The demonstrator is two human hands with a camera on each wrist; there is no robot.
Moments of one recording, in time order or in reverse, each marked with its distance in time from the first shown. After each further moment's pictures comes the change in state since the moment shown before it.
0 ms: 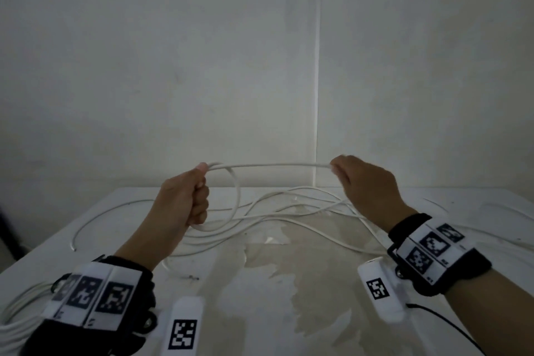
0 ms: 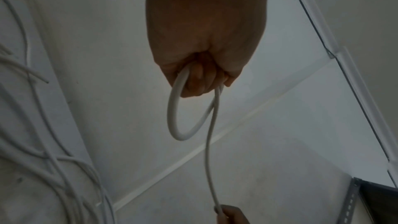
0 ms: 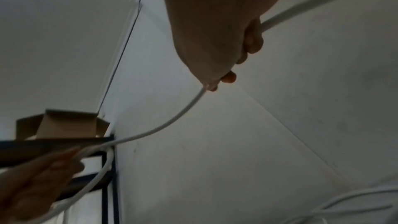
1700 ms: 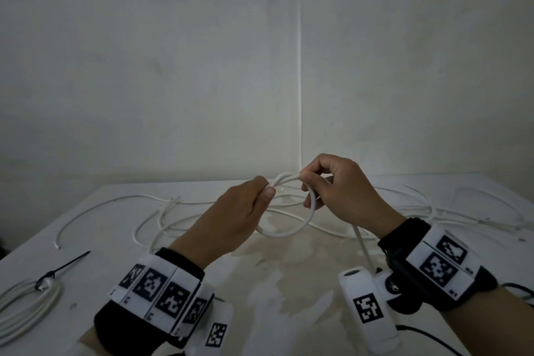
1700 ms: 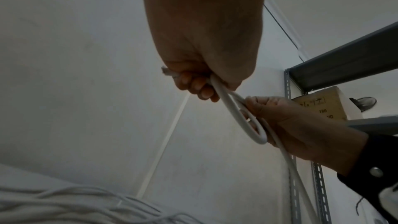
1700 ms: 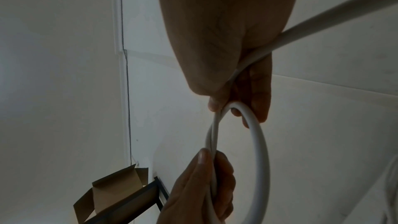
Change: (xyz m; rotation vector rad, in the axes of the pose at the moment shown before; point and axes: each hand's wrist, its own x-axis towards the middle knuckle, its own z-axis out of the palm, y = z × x) left_hand -0.017 -0.032 0.061 0.930 -0.377 0.569; right_hand -0.032 -0.040 -0.033 0.986 -0.116 0.203
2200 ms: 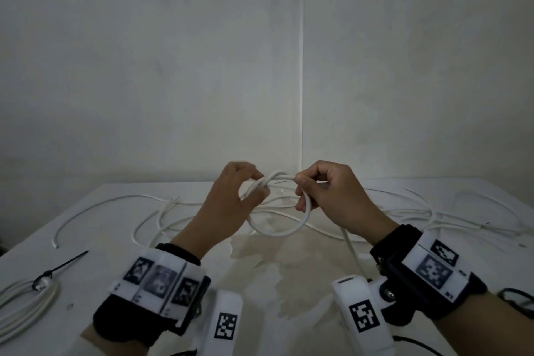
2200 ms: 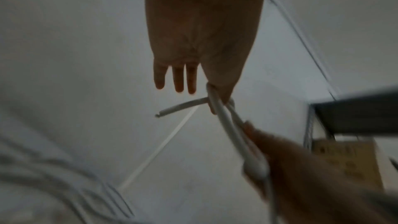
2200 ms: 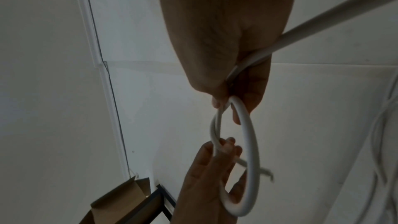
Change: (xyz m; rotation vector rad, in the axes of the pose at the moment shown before) left_hand 0.011 -0.008 -0.001 -0.136 0.256 -0.080; right_hand 0.002 0.006 0.011 0.116 0.005 0.033
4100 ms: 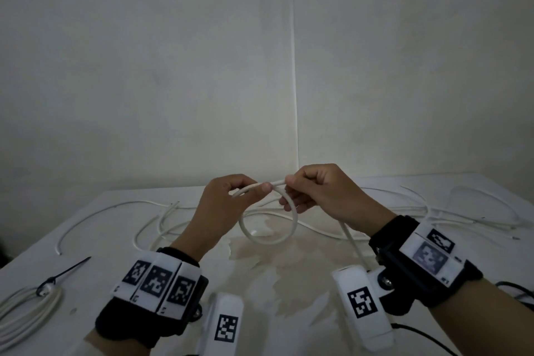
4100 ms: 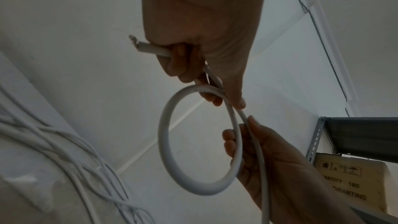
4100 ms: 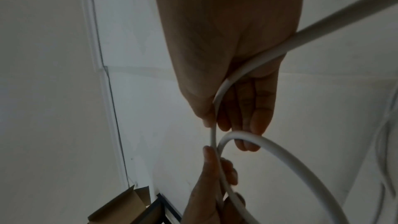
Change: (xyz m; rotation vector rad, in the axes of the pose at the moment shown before) left_hand -0.002 0.015 0.000 -0.331 0.004 -0.216; right_hand -0.003 -0.009 -0.013 0.166 -0.229 0.092
